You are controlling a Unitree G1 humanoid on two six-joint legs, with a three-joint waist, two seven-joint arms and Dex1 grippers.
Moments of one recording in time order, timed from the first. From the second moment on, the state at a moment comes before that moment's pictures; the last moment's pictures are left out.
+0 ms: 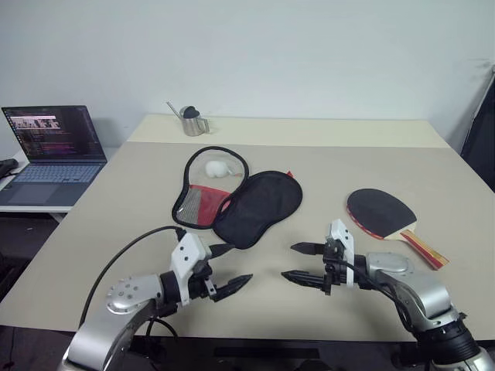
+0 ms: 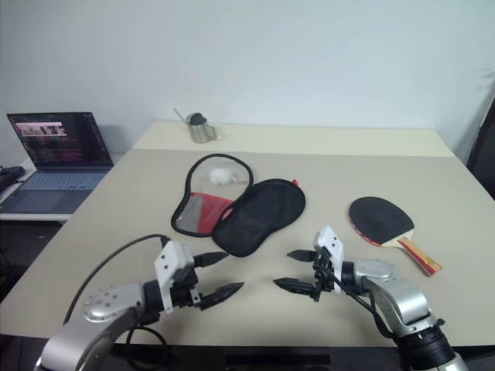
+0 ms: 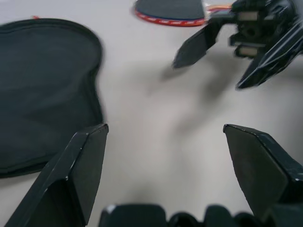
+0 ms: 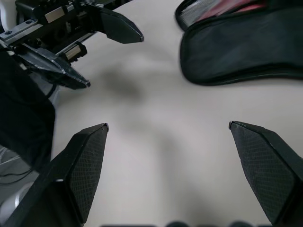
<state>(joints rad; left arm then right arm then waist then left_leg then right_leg) -0.03 0.65 0.03 -0.42 -0.43 0.42 -0.81 -0.32 -0.49 0.17 -0.16 0.47 0.58 0.93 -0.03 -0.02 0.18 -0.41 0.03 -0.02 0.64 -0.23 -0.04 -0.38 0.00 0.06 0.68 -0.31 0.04</state>
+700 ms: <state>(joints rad) -0.30 0.73 0.13 -0.10 -0.49 0.41 -0.98 -0.65 -0.26 0.07 0.03 0.45 0.97 0.49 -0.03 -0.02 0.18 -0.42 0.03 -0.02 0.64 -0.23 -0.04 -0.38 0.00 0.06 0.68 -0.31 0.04</state>
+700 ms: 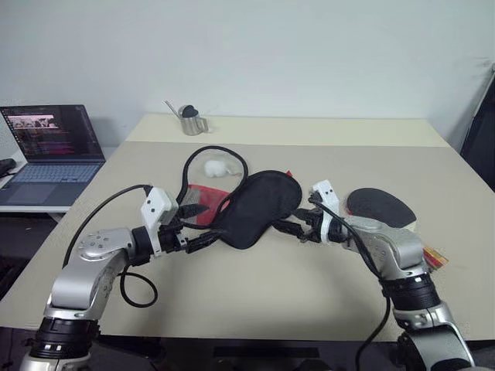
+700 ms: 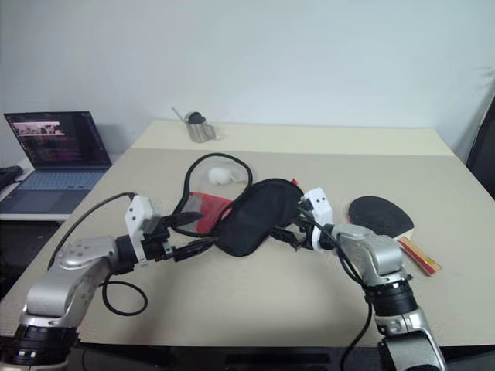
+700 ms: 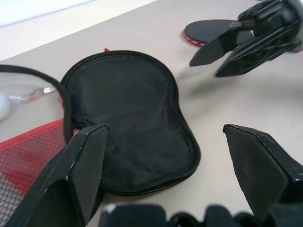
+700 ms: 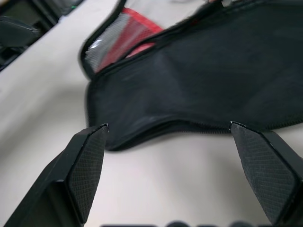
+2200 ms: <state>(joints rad) -0.31 0.78 0.16 -0.07 -0.50 0.42 -1.01 -0.77 0.08 -0.10 0.30 0.39 1.03 0.24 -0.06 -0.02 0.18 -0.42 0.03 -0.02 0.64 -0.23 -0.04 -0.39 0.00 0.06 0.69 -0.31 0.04</state>
